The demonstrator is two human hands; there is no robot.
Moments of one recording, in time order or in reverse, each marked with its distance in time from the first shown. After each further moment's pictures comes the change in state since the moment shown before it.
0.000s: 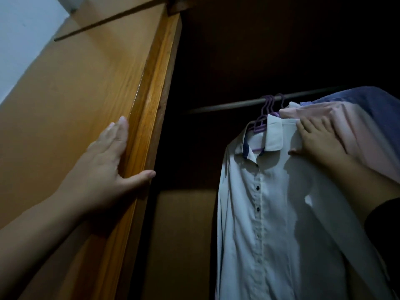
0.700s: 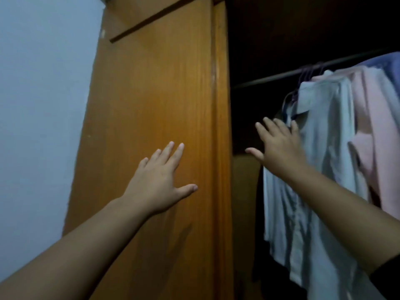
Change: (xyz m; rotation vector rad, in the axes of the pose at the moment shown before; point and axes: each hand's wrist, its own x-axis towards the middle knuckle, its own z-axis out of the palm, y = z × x) left_hand -0.092 -0.020 -0.115 0.304 -0.401 -0.073; right_hand -0.139 -0.220 -0.176 0.431 0.023 -0.105
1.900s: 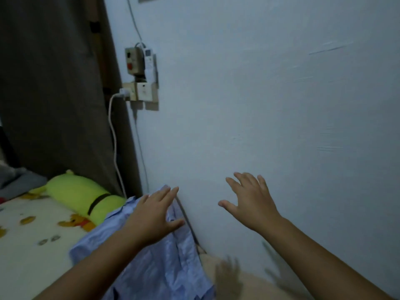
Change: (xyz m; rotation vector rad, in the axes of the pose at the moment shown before) left_hand -0.628 -0.173 -0.292 0.773 -0.496 -1.409; right_hand -0.303 -0.687 -0.261 1.509 -0.506 -1.120
